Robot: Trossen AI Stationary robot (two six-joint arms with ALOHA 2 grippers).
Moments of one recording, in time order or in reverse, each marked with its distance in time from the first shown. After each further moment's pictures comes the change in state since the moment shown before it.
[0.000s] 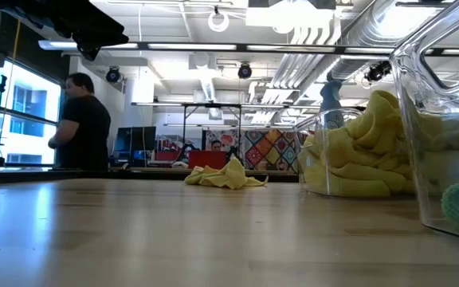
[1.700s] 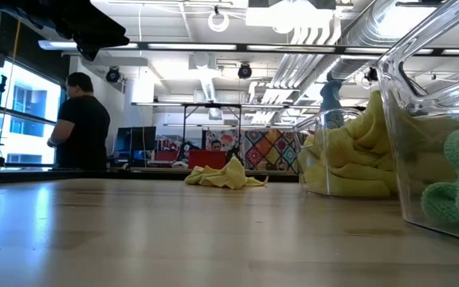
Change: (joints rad) left arm 0.000 0.000 0.000 0.000 -0.031 0.000; right arm 0.084 0.002 0.059 -0.093 0.099 0.274
